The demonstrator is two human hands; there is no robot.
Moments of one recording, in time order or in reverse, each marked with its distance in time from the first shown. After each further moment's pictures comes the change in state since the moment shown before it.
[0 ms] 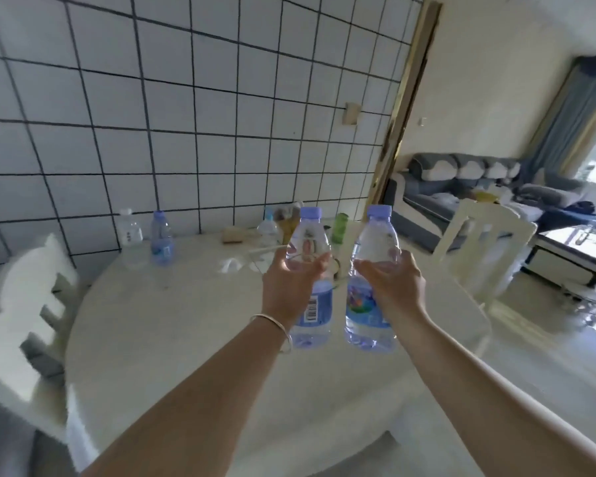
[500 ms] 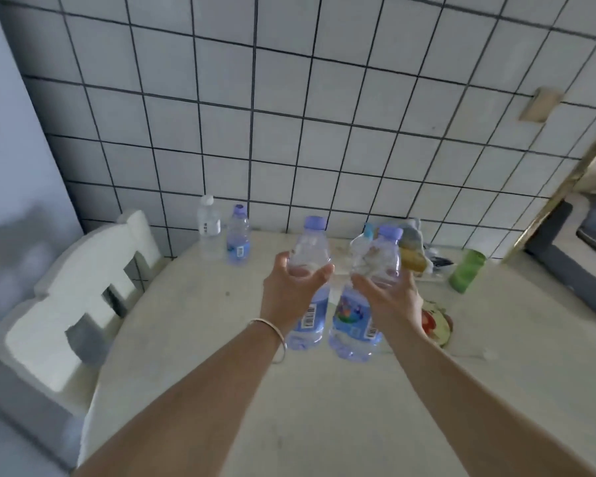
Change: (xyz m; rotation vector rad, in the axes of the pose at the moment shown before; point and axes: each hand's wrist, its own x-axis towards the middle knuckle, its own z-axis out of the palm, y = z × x) left_hand 0.215 -0.087 -0.050 0.202 0.412 -0.127; right_hand 0.187 0.016 0.221 -0.022 -0.467 -0.062
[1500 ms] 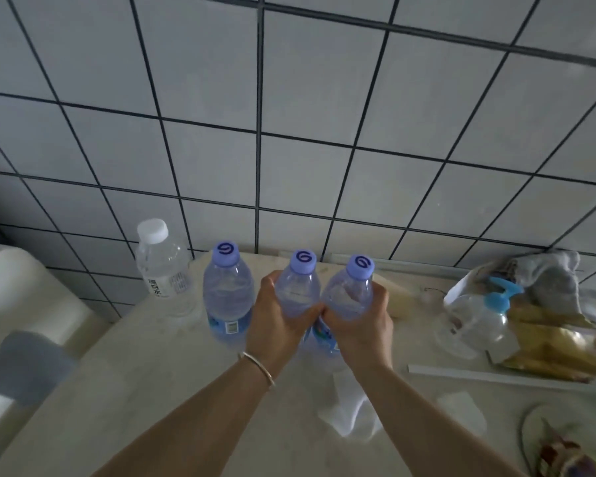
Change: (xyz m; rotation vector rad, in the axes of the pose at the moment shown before) left_hand 0.354 -0.215 0.041 -0.007 0.034 0.005; right_hand 0.295 0.100 0.299 0.022 -0.150 0.036
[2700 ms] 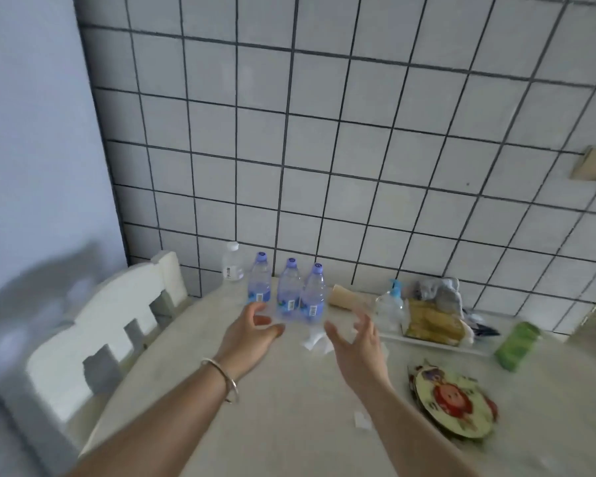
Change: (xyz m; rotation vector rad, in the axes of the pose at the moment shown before) left_hand -0.324 0.204 -0.086 0.225 0.058 -0.136; right_hand -0.280 -0.072 -0.203 -0.240 -0.132 -0.168
